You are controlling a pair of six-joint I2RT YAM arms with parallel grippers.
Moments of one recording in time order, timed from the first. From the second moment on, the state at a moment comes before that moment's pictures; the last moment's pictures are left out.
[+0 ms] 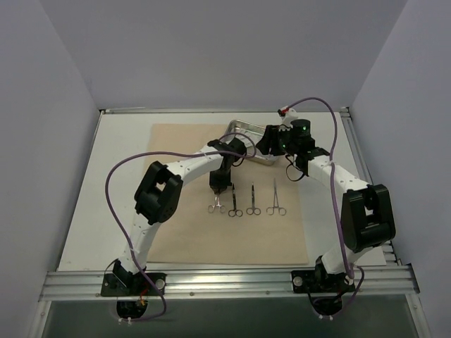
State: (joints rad) left arm -0.74 2.24 1.83 -1.04 -0.24 -0.71; right arm 0.24 1.61 1.05 0.07 -0.30 0.25
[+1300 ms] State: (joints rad) left arm -0.73 2.24 1.81 -1.04 -0.22 -0.75; right arm 0.21 1.58 1.02 0.06 -0.30 0.20
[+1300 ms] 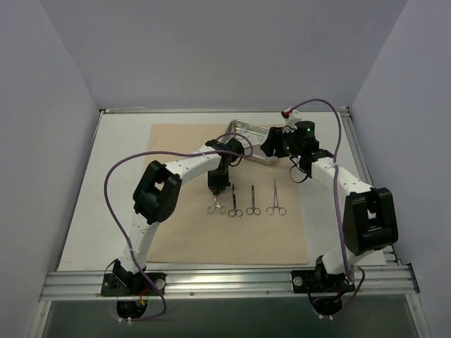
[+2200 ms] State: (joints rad) left arm -0.70 2.20 1.75 -1.05 -0.20 -0.72; right arm 0.20 1.58 1.01 0.04 -0.29 0.18
